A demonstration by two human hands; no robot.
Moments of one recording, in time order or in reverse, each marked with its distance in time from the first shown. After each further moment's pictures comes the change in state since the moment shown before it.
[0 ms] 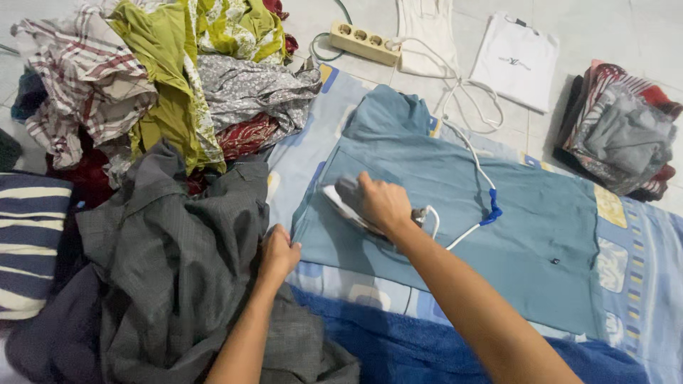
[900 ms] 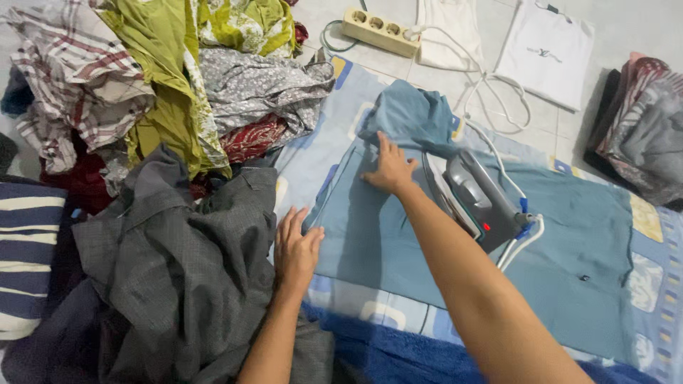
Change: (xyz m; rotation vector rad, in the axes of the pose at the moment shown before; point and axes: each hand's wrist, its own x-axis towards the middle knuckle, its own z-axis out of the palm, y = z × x) left_hand 0.005 0.038 -0.008 0.217 0.306 0.592; right_hand 0.113 0.055 0.082 0.177 -0.023 0.249
